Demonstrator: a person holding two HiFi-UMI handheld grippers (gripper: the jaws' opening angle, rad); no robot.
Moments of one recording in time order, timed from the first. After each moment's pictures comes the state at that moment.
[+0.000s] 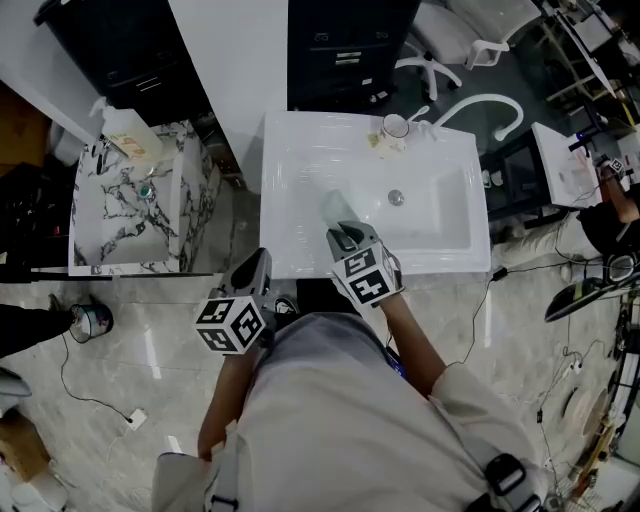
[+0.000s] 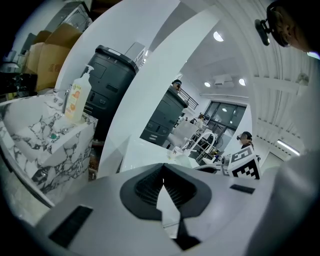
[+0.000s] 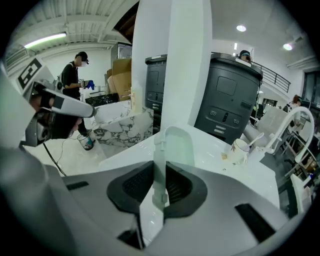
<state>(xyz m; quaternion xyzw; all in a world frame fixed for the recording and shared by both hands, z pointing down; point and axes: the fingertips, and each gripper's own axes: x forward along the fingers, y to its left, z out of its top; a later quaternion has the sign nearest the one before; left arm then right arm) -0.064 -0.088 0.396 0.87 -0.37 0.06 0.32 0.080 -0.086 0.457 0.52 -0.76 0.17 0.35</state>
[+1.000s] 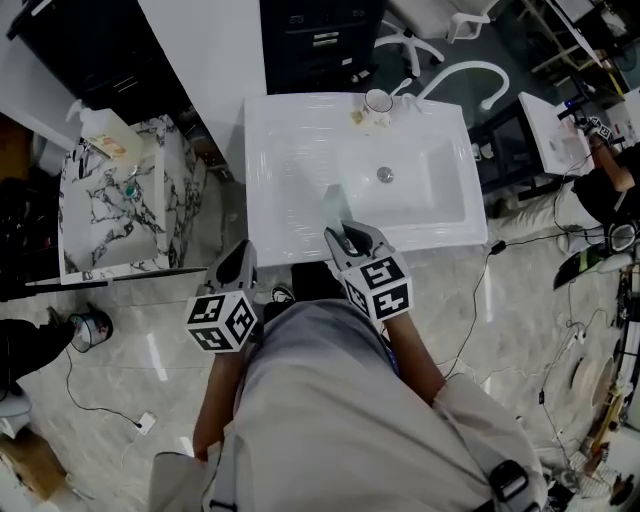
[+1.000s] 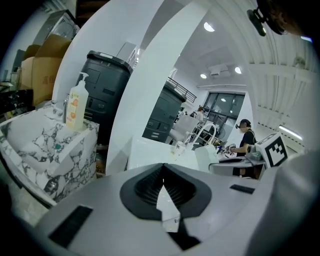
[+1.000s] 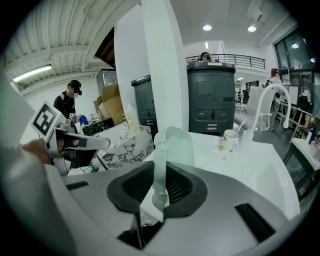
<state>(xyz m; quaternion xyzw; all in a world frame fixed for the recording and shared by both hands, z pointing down) -0.073 -0.080 0.402 0.88 -0.38 0.11 0.27 0.074 -0.038 0.406 0.57 -0.76 0.24 0.21</state>
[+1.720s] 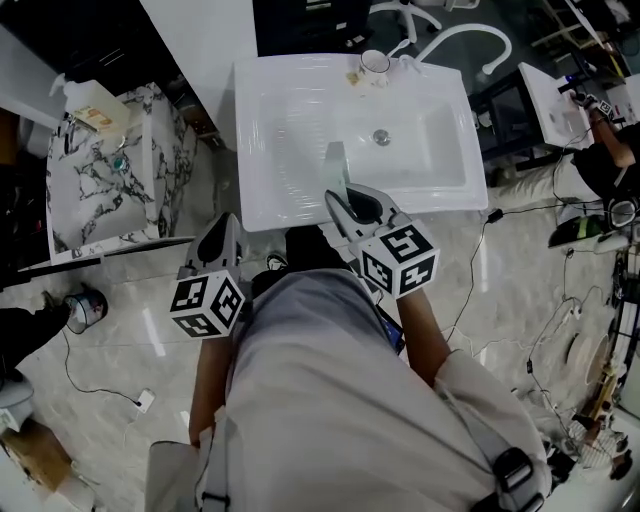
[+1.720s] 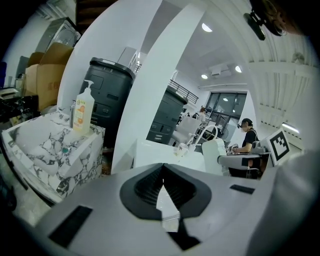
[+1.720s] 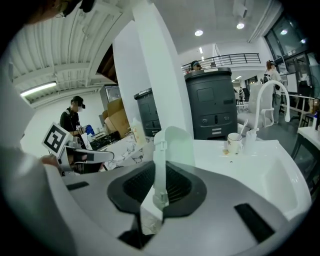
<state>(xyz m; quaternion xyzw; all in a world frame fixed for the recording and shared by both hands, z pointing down) -0.093 -0.070 0.388 0.87 -0.40 0.11 0.26 0.071 -0.027 0.369 0.56 -0.79 0.23 0.13</state>
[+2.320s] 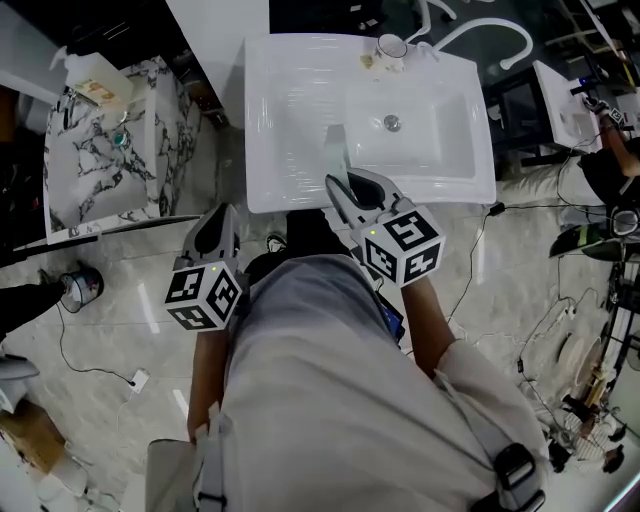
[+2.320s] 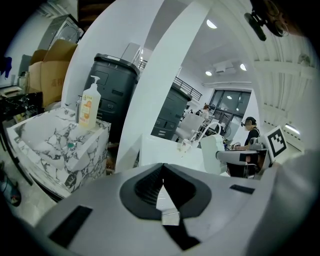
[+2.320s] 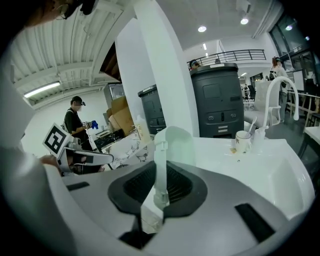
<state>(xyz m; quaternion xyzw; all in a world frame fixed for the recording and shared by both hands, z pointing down) -0.117 -0.068 0.403 0.86 -0.41 0.13 0.28 0.051 -0.038 0.378 0.53 -0.80 0.24 0.14</state>
